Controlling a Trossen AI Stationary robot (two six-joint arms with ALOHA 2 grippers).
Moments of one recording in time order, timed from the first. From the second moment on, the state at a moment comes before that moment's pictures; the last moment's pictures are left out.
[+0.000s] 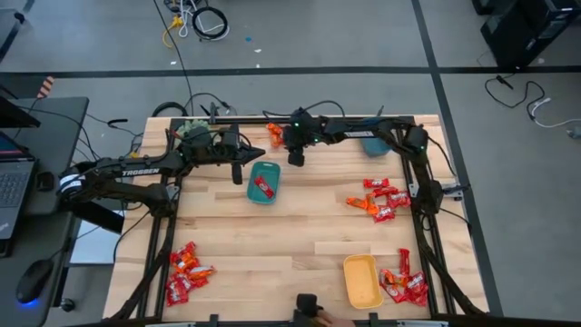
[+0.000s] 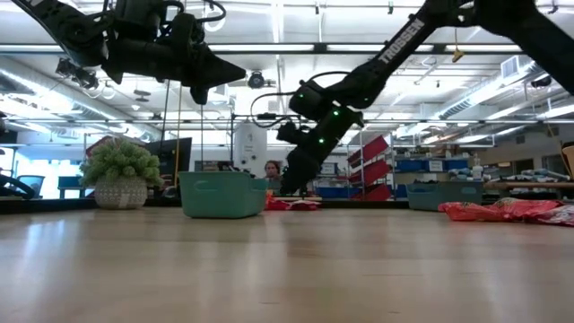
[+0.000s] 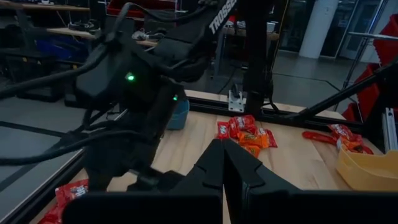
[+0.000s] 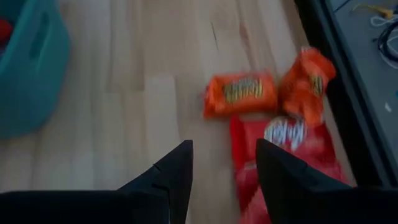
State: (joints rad) left arm 0.46 1.10 0.50 0.54 0.33 -0.08; right arm -0.50 2.13 1.45 -0.17 -0.10 -0.37
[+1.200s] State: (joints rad) left arm 0.49 1.13 0.64 0.20 0.26 -0.02; right arm -0.50 1.95 1.55 -0.67 -0.07 -0.29
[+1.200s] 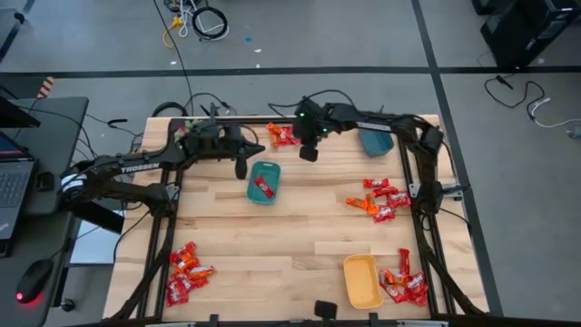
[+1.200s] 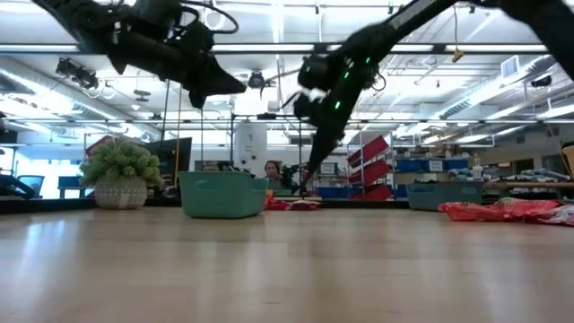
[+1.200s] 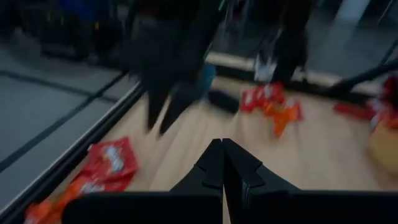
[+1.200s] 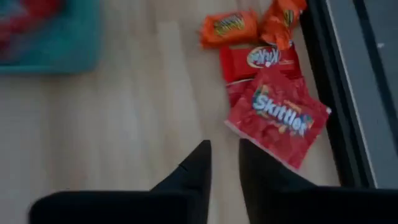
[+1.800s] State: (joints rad) left arm 0.56 1.68 1.14 -0.28 0.27 0.35; right arm -0.33 1.50 0.87 -0.14 -0.02 -0.04
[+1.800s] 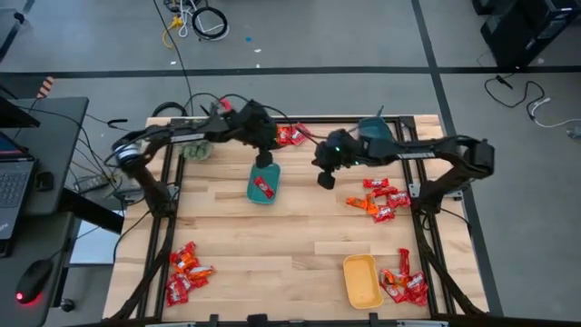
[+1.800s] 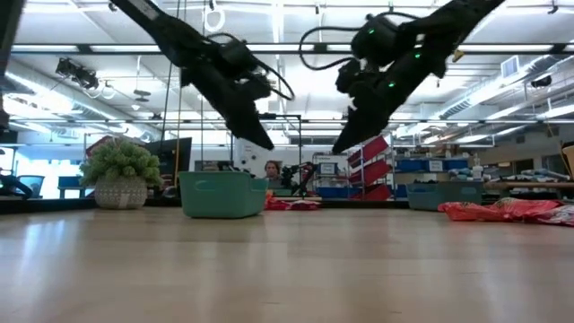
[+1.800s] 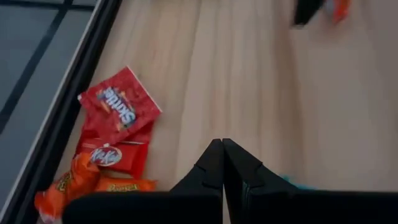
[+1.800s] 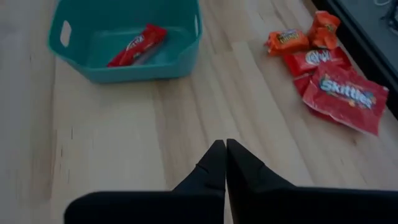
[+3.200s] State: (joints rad) left arm 0.63 2.01 1.37 -0.36 0.08 0.63; right arm -0.24 1.36 0.77 -0.04 0.02 -0.02
